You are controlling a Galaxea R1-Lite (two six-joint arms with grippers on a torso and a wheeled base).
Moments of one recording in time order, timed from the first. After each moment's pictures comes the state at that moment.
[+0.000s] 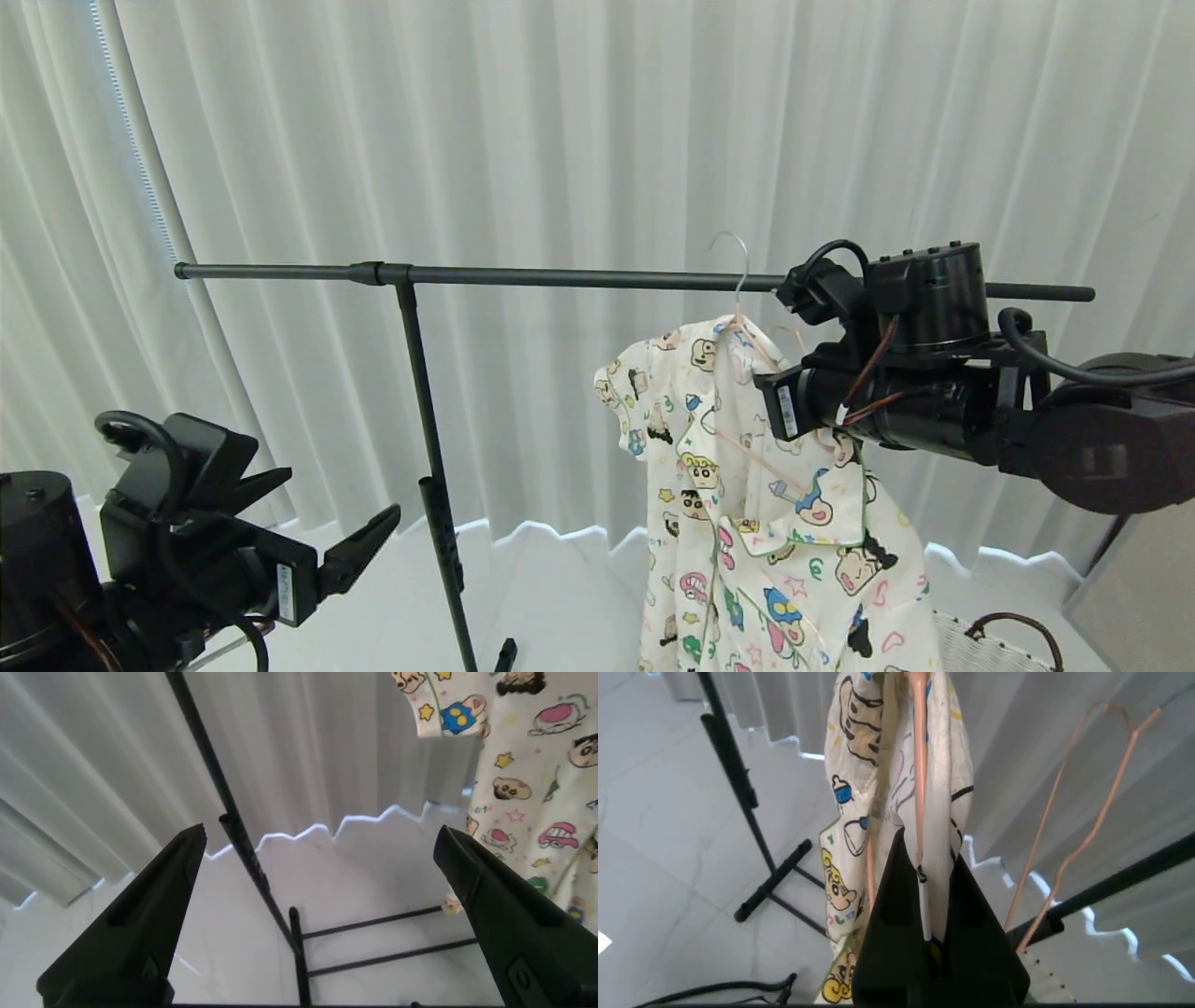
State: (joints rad) left arm -0.23 1.30 -0.18 -0.82 -0.01 0.18; right arm 0.67 1.77 -1.09 -0.28 -0.13 0.02
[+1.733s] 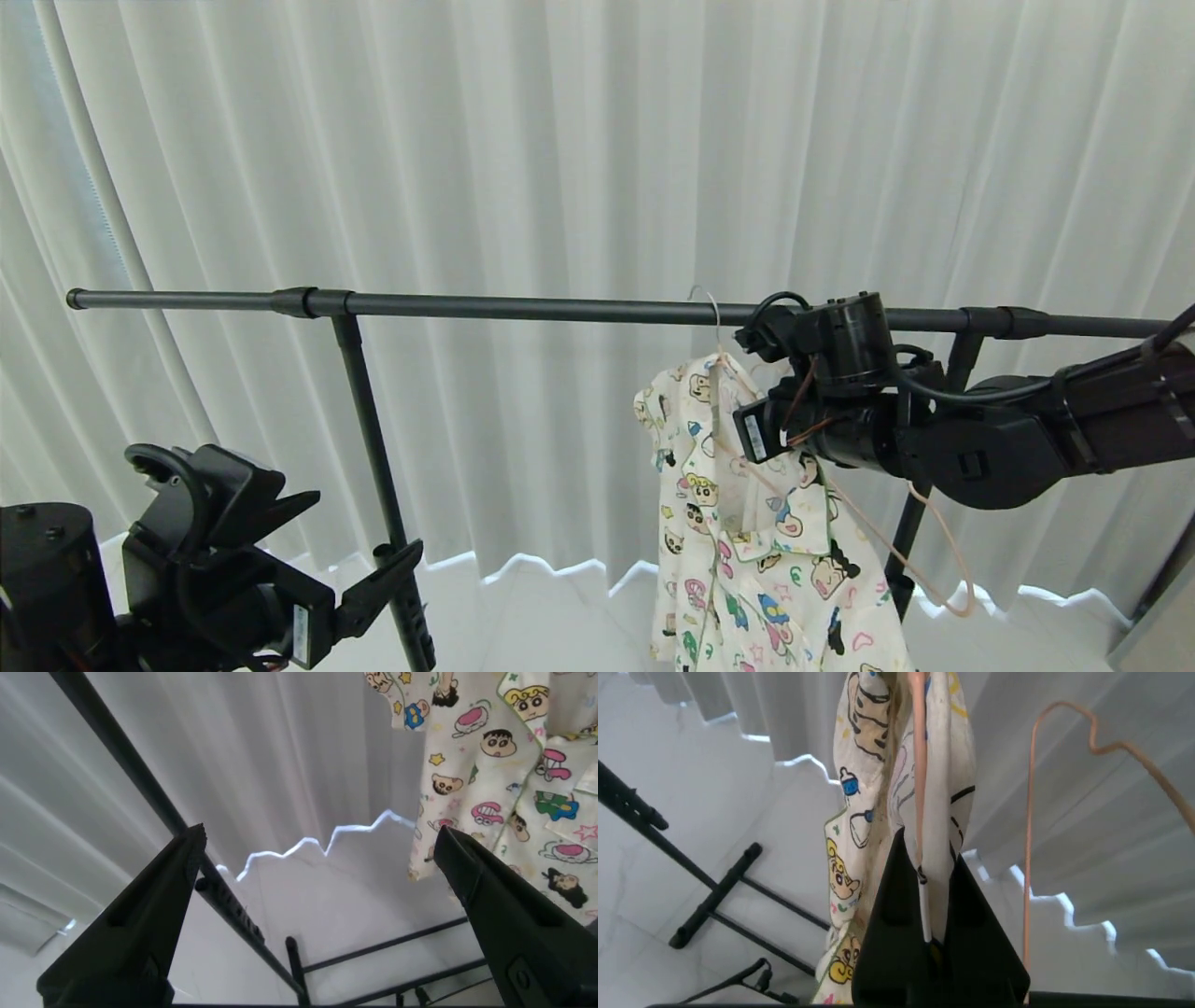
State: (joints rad) left arm -0.32 1.29 -0.13 -0.82 -0.01 0.18; right arm 0.66 1.94 -1.14 -0.28 -0.20 0.03
